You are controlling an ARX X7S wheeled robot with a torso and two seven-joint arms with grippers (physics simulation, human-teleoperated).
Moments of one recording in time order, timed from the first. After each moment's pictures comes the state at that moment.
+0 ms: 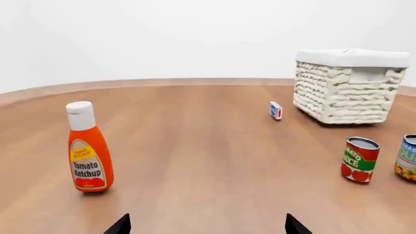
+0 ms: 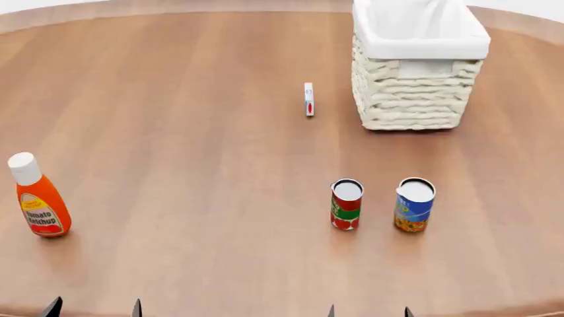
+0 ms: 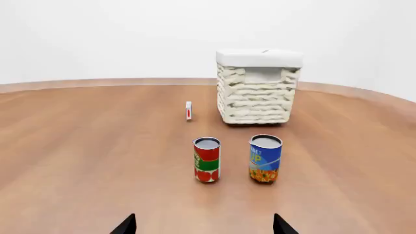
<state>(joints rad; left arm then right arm) 0.00 0.00 0.00 0.00 0.00 0.00 0.00 0.00 0.00 0.00 0.00 0.00 0.00 0.00</state>
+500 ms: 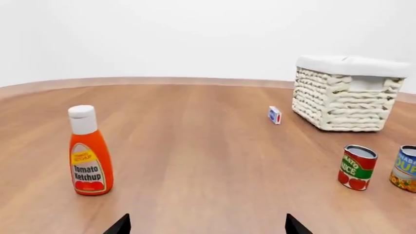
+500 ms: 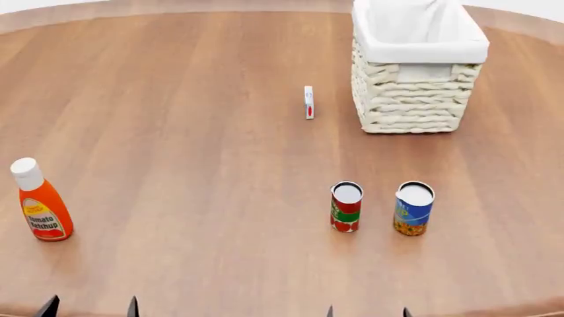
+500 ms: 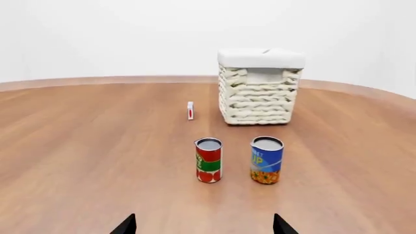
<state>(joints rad) 0.00 -0.05 0.04 0.02 -0.09 -0.02 -0.04 0.00 0.05 -0.06 -0.02 0.05 0.03 0.06</state>
